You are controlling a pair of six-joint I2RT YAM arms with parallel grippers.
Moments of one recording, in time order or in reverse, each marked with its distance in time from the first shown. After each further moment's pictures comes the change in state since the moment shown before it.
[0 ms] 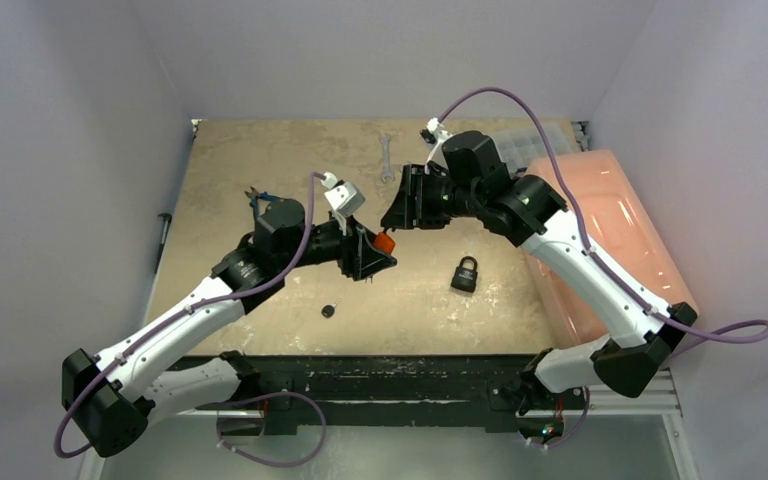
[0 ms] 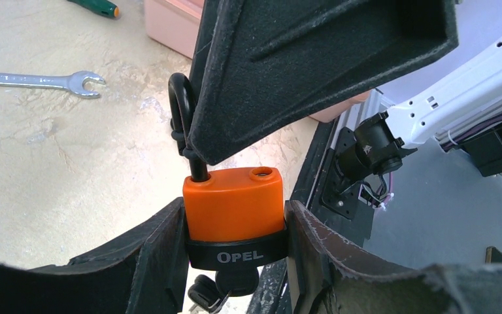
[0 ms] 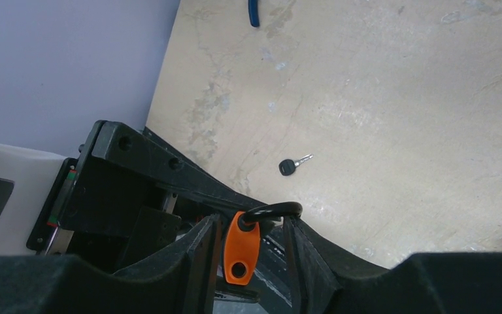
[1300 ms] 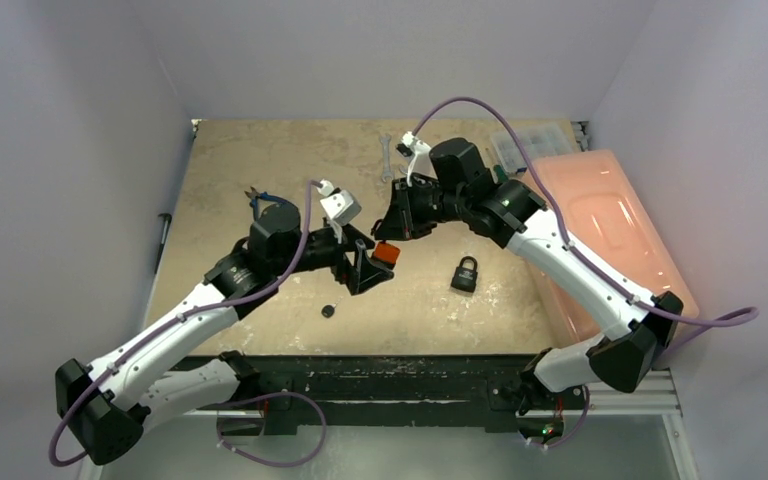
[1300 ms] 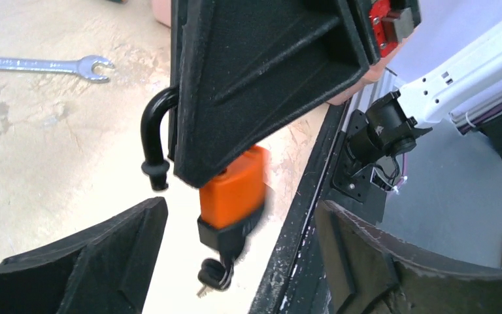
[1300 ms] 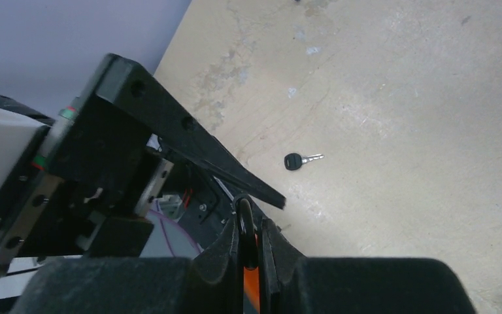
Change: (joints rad) left arm 0.000 -0.031 -0.022 -0.051 0.004 0.057; right arm 0.002 0.030 -0.093 0.126 -0.180 -0.175
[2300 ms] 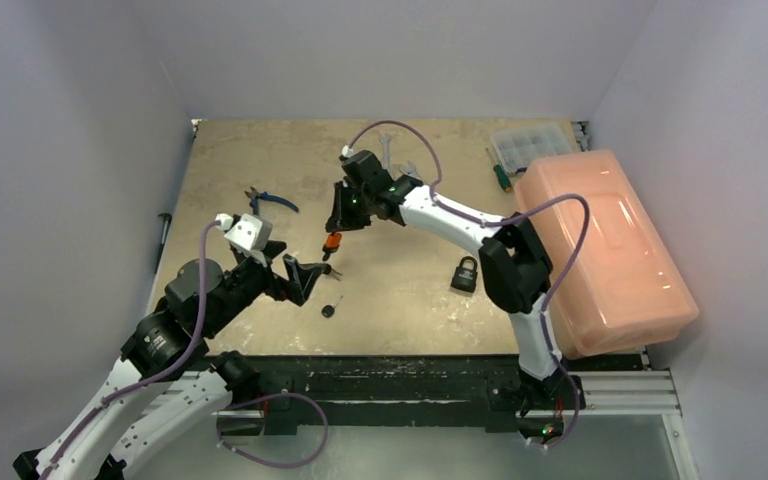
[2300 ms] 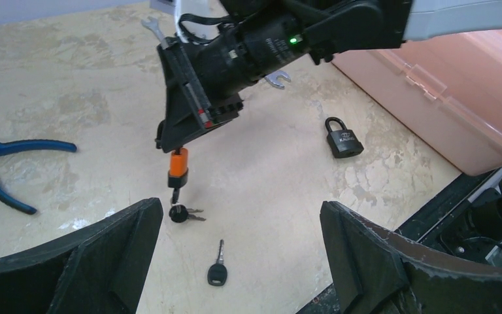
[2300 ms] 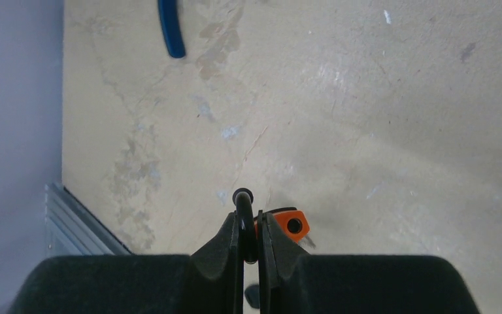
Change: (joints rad) left arm 0.000 -0.518 -0.036 -0.410 -0.597 0.002; right arm 0.053 0.626 0.205 0.272 0.201 0.206
